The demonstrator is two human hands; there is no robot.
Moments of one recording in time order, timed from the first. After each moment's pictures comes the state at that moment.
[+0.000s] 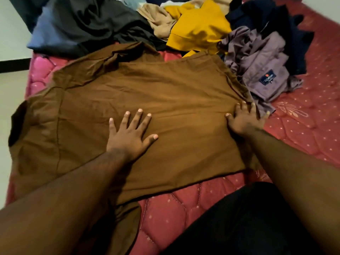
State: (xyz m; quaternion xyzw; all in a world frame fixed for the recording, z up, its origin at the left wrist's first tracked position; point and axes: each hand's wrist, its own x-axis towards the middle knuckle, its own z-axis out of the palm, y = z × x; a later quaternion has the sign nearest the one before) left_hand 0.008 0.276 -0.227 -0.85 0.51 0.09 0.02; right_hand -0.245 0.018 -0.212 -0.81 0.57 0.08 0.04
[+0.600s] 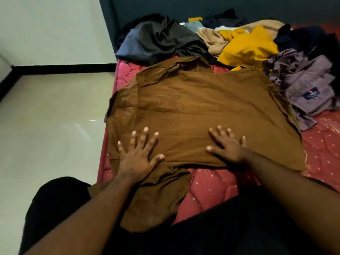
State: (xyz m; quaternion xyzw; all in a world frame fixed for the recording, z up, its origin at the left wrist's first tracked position) left_hand -0.001 0.475 -0.229 -0.91 0.41 0.06 -0.09; right_hand -0.192 0.191 -0.209 -0.92 0.32 0.18 0.16
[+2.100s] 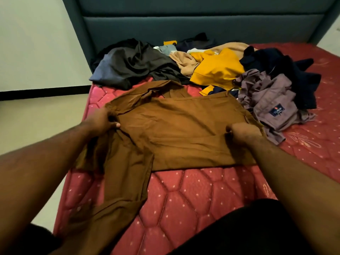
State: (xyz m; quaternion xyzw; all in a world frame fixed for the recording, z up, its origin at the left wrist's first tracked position) left_hand 0.153 0.361 -0.125 -0.89 0.40 0.14 -0.18; right_hand -0.194 0.043 -0.140 -0.91 0.38 0.16 0.00
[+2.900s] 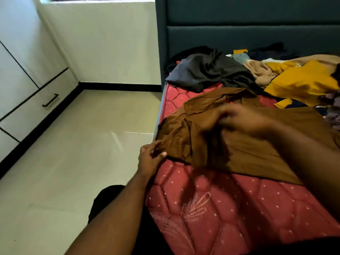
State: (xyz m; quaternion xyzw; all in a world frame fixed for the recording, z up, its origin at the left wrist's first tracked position) left_hand 0.101 0.543 -0.236 -0.84 0.17 0.11 -0.51; right_hand -0.029 0.278 -0.038 -0.88 0.09 0.02 0.46
